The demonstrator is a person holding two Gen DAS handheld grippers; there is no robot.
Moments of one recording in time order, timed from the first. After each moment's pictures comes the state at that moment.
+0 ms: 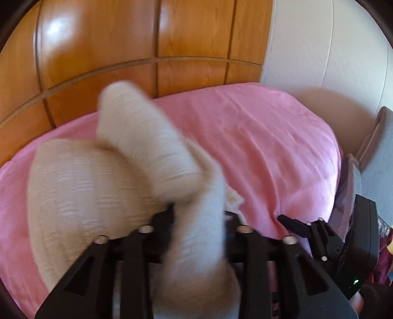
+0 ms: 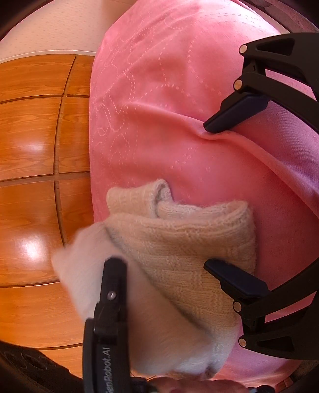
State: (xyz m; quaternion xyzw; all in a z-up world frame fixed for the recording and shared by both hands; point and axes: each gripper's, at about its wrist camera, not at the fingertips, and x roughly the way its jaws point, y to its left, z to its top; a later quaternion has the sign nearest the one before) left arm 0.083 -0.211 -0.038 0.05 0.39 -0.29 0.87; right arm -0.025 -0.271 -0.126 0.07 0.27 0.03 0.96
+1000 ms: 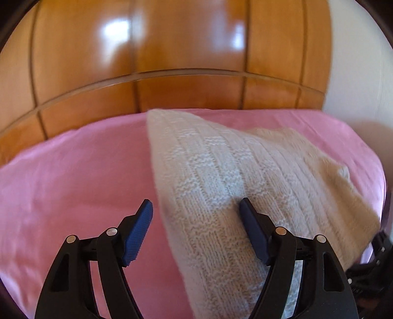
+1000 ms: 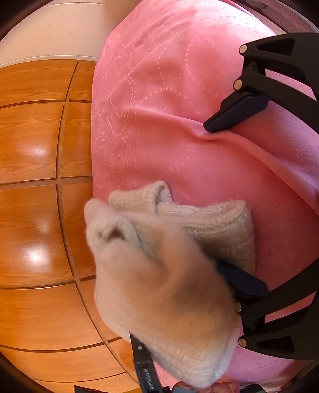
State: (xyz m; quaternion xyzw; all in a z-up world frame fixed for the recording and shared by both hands) left arm 0.092 -0.090 -0.055 0.03 0.35 -0.12 0.93; right arm -0.032 -0.264 -0.125 0.06 0.27 0.01 0.96
